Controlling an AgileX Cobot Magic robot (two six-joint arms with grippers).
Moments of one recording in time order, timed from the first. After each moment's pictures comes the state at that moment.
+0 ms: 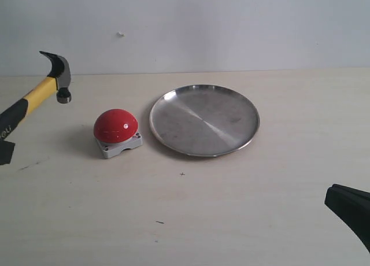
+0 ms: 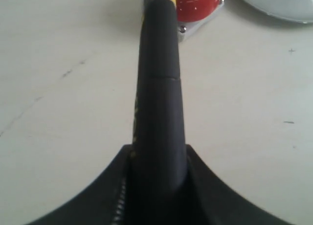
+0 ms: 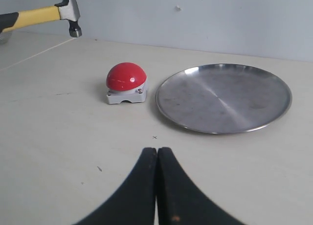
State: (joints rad) left arm -0.41 1.02 -0.72 0.09 0.75 -0.23; right arm 0.24 0.42 0.00 1.74 0.43 -1.69
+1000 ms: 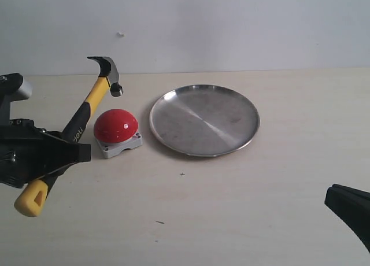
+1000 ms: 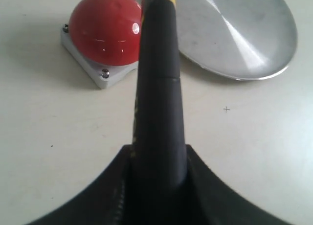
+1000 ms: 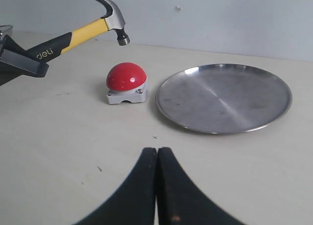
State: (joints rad) left arm -0.52 1.27 -0.54 -0.25 0.08 -0.13; right arm 0.24 0.42 0.00 1.74 0.43 -1.69
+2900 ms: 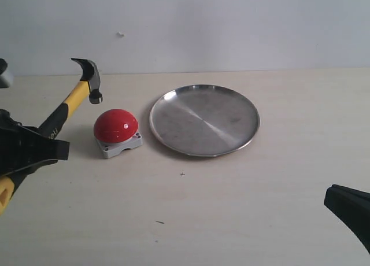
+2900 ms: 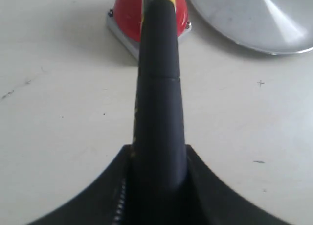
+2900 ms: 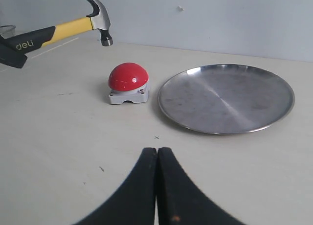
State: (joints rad) left arm -0.51 1.17 -0.64 0.16 0.44 -0.46; right arm 0.24 0.42 0.00 1.74 0.44 -1.69
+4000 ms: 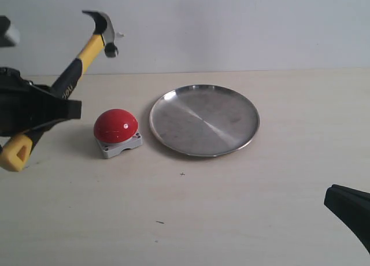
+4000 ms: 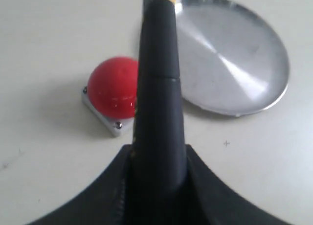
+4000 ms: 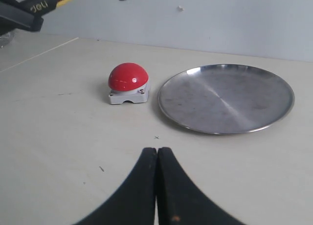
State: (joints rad) left arm -0.52 1.19 -0.73 0.16 0.30 -0.42; right arm 0.24 0.42 0.00 1.74 0.44 -1.69
